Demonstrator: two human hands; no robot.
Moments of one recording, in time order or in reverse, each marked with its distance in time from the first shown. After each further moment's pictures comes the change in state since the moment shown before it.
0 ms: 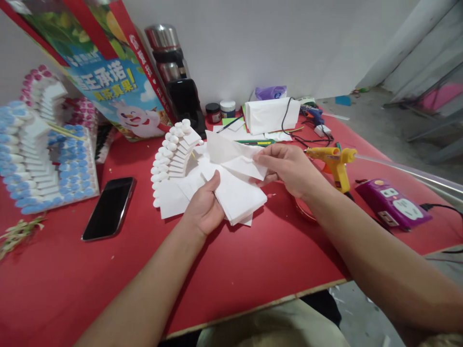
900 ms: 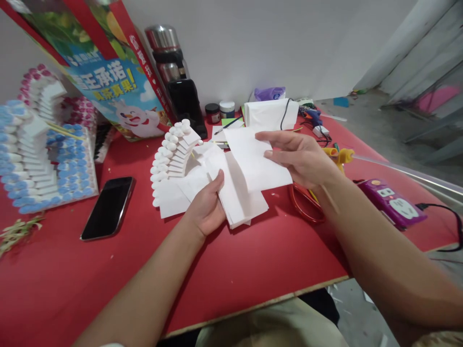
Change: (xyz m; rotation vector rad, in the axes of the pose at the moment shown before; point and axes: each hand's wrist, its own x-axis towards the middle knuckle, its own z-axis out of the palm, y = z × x) left_hand 0.001 -0.003 -0.005 0.065 -0.039 -0.047; right_hand 0.005 -0.008 -0.025 0.017 -0.082 -0.175
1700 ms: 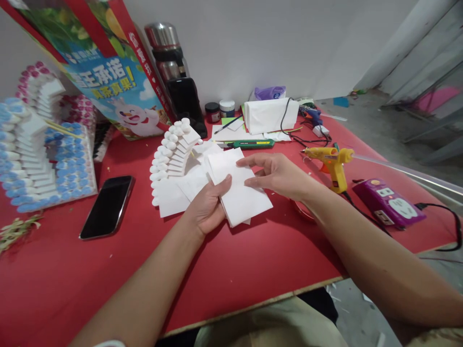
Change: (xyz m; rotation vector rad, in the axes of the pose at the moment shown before) left_hand 0.001 -0.003 -0.003 0.106 -0.059 0.121; right_hand -0.008 0.015 0.020 -0.398 -0.235 0.119
